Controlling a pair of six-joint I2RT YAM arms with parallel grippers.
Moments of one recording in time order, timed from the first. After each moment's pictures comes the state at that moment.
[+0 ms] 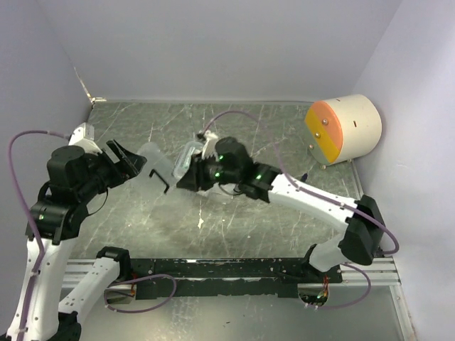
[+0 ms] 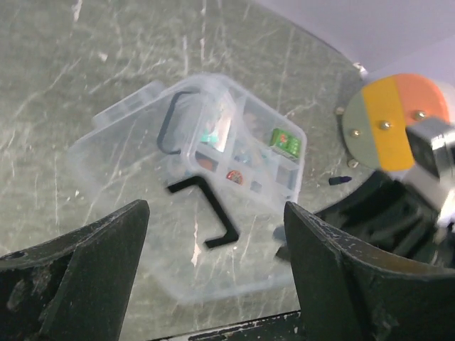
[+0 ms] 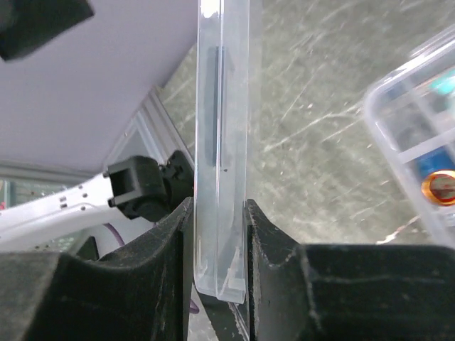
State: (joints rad) left arm -0.17 0.74 1.16 -0.85 0.09 -0.64; right arm 1.01 1.48 1.20 -0.12 -0.23 0.60
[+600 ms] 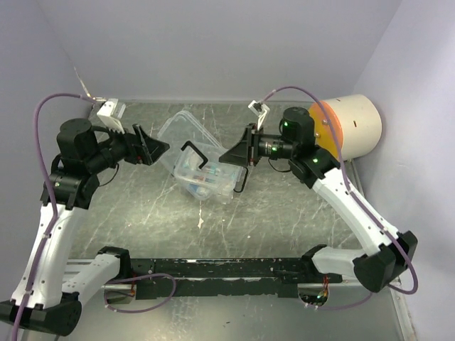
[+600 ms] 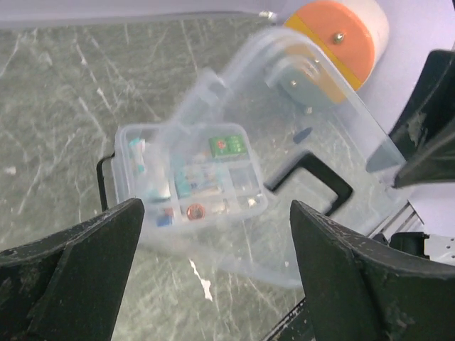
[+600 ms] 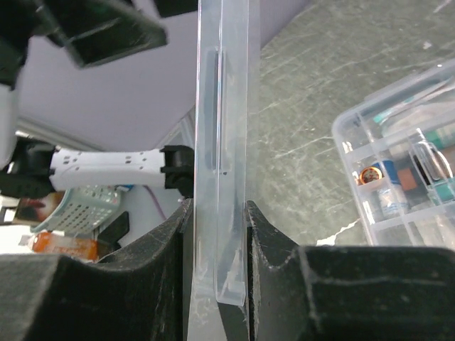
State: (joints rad) left arm -0.17 0.89 1.20 -0.57 0.49 -0.32; right arm 0.55 1.25 1.25 -0.27 -0.76 0.50
